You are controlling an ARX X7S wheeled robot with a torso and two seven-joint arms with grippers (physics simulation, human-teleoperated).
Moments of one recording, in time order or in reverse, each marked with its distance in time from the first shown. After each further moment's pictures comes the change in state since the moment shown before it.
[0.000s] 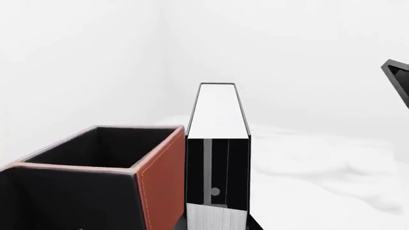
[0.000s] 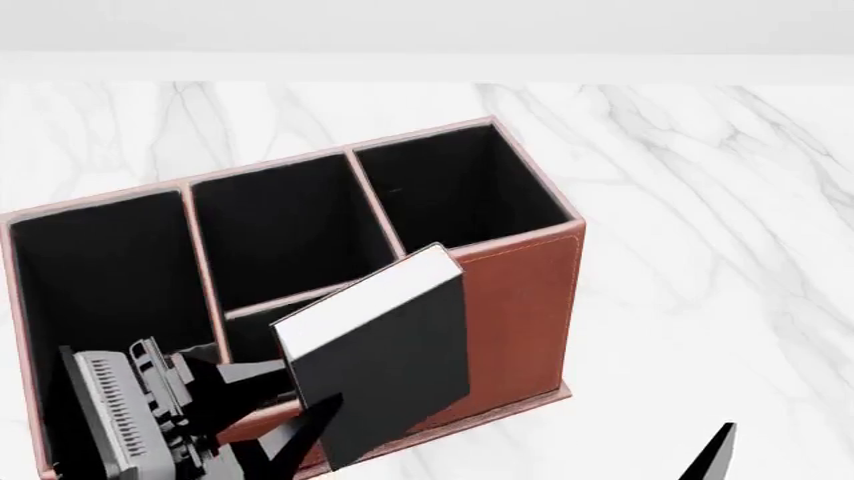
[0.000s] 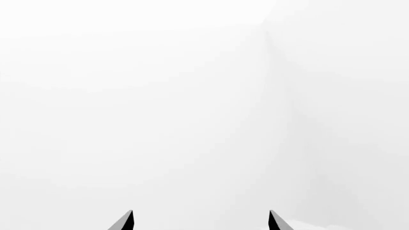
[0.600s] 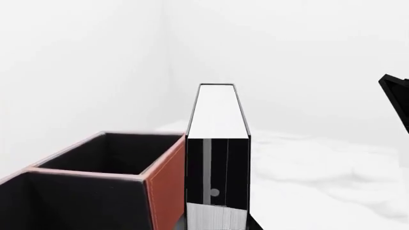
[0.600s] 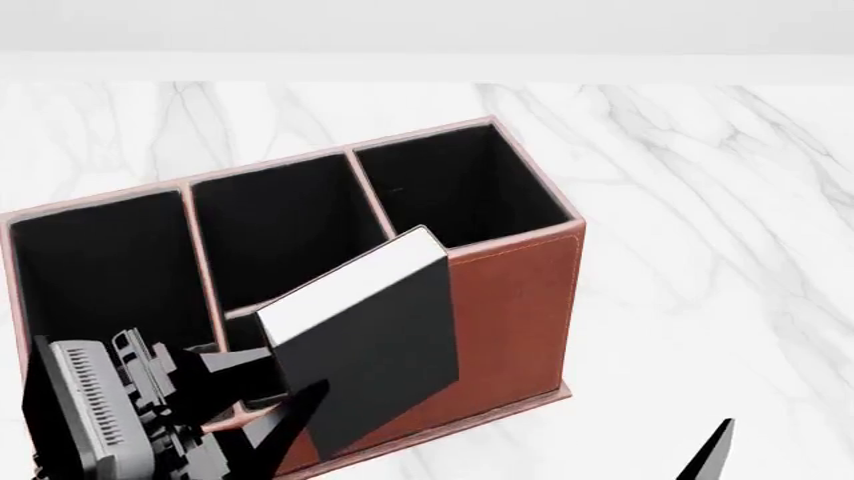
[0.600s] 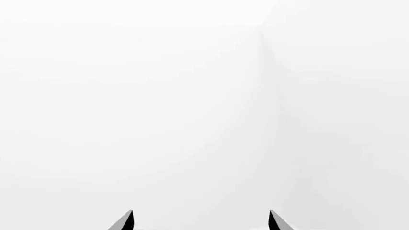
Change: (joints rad) left arm -0.002 -0.026 -0.019 0.030 -0.030 -0.011 -0.012; right arm 0.003 -0.006 0.011 -0.025 -0.069 0.077 0.049
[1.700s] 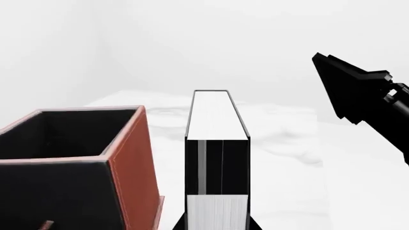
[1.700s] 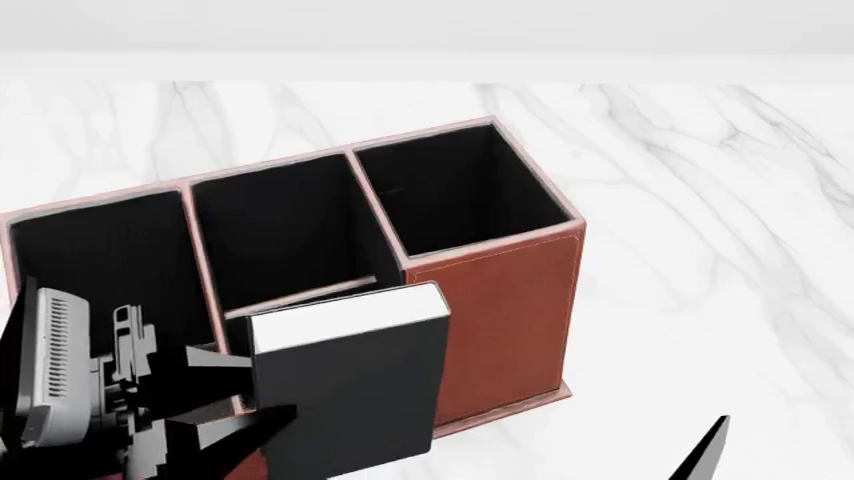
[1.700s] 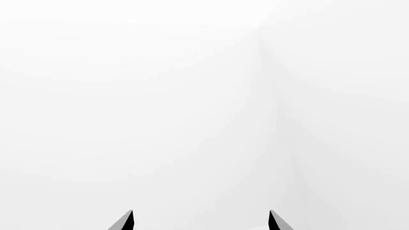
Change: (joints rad) left arm -0.200 -0.106 0.054 -0.114 -0.130 -0.162 0.347; right arm 0.020 0.000 -0.014 0.032 -0.009 -0.011 0.012
